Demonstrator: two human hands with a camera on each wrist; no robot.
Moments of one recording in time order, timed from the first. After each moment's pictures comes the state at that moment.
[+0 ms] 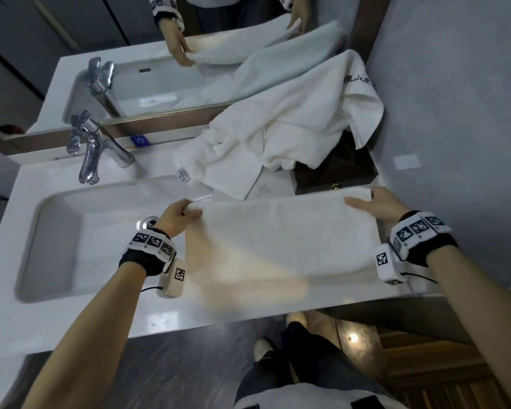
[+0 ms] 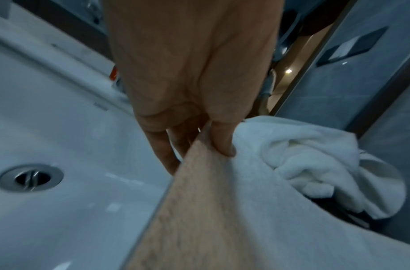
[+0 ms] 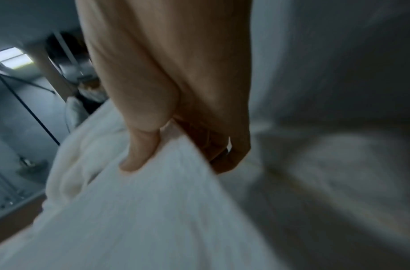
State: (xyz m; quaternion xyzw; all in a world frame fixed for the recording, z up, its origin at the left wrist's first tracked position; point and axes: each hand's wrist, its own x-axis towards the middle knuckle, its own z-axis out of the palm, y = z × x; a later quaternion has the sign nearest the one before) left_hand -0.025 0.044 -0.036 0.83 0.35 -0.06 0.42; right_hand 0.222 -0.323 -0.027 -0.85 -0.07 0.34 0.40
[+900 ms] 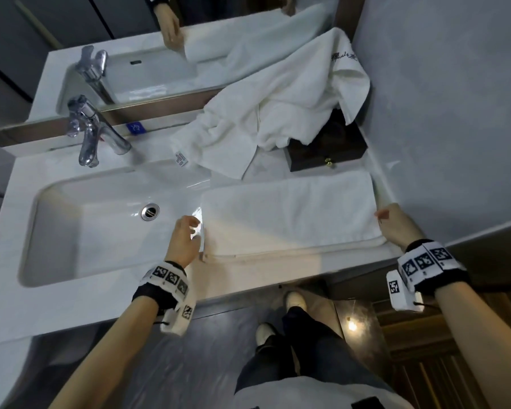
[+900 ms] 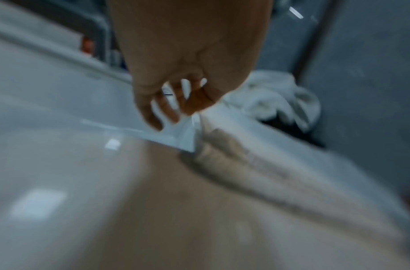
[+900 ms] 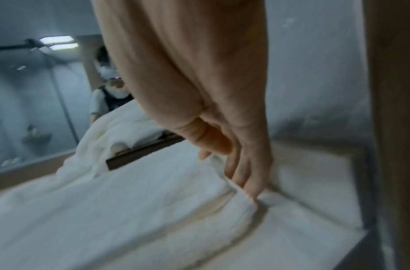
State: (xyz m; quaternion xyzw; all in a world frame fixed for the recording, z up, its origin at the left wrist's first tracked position) left_hand -0.103 -0.026 -0.070 0.83 0.37 -0.01 0.41; right_hand 0.132 -0.399 -0.046 -0.94 -0.04 0.24 0.23
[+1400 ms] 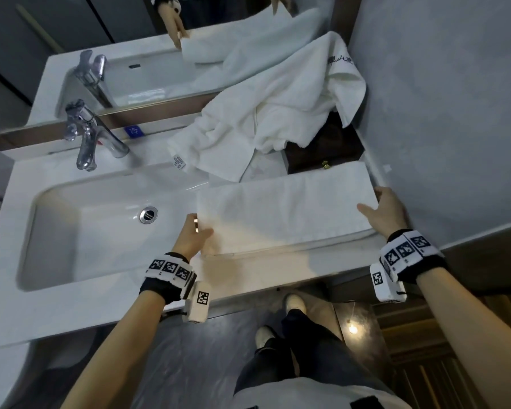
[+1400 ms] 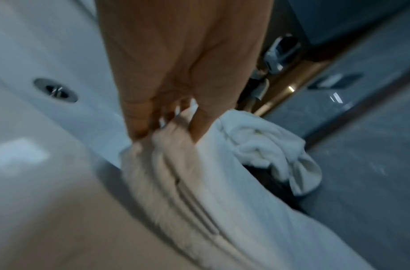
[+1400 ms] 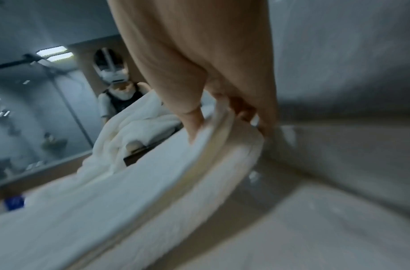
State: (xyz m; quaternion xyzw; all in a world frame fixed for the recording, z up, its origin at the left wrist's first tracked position) left_hand -0.076 -0.040 -0.053 0.71 0.43 -0.04 0.55; right_hand 0.143 -0.371 -0.040 -0.94 -0.01 0.16 0.30
